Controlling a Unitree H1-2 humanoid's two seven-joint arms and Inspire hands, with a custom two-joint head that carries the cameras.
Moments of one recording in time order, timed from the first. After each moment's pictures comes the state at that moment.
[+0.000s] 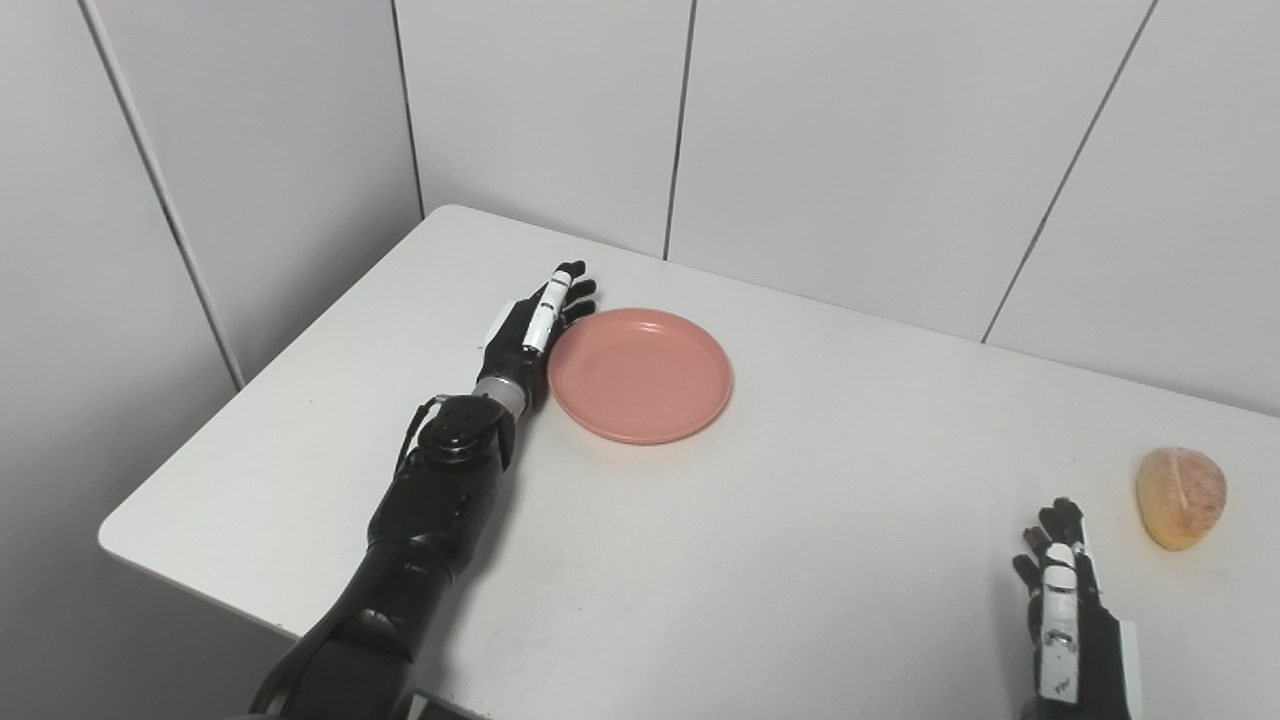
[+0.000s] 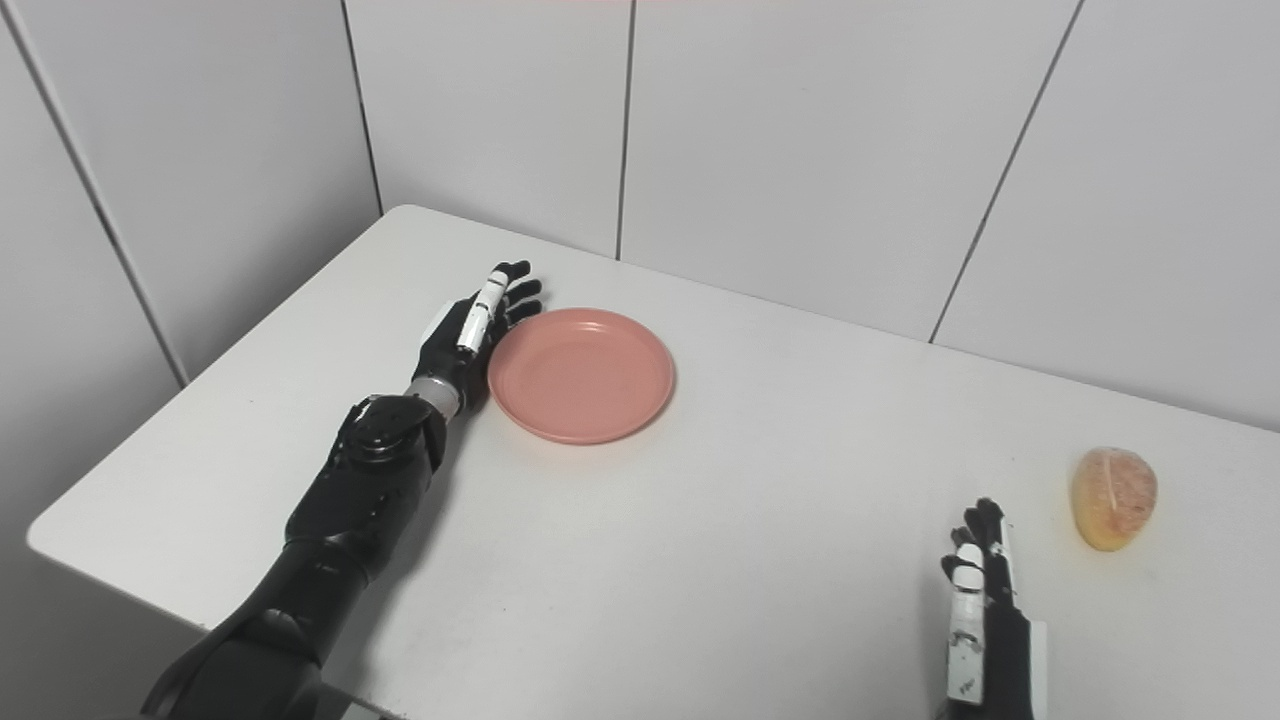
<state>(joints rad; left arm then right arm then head) -0.52 0.23 0.11 0.55 -0.24 0.11 -0.05 0.01 0.07 0.04 -0.08 -0.08 -0.02 -0.06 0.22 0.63</state>
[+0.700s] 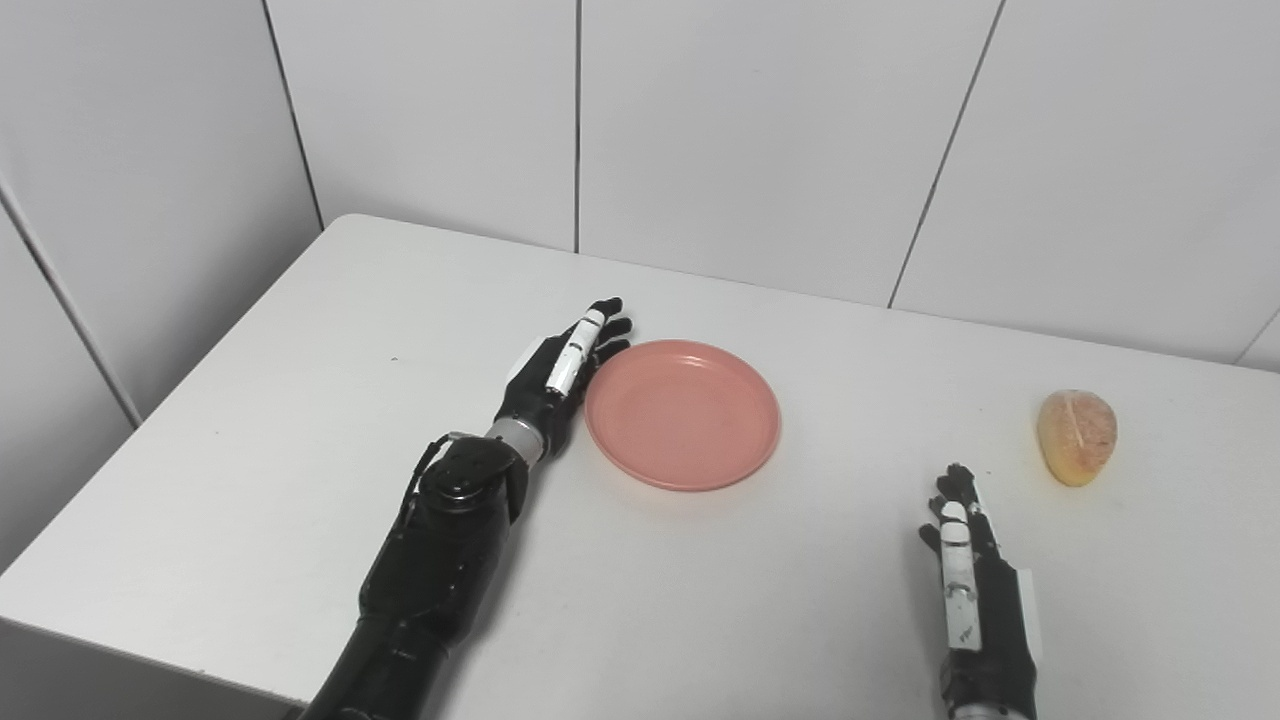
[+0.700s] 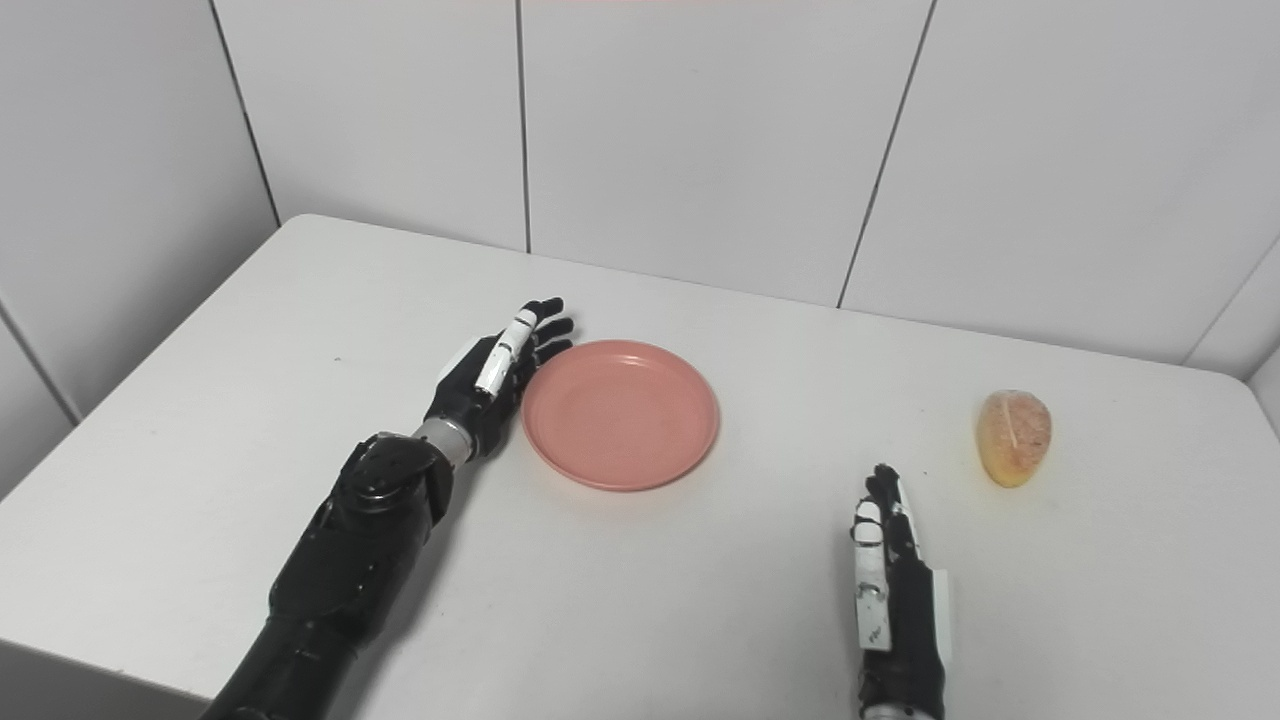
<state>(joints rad) -0.44 0.11 -0.02 0.29 -0.20 0.29 -0.08 0.02 0.11 0.06 -0.12 -0.16 0.06 -0.08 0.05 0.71</state>
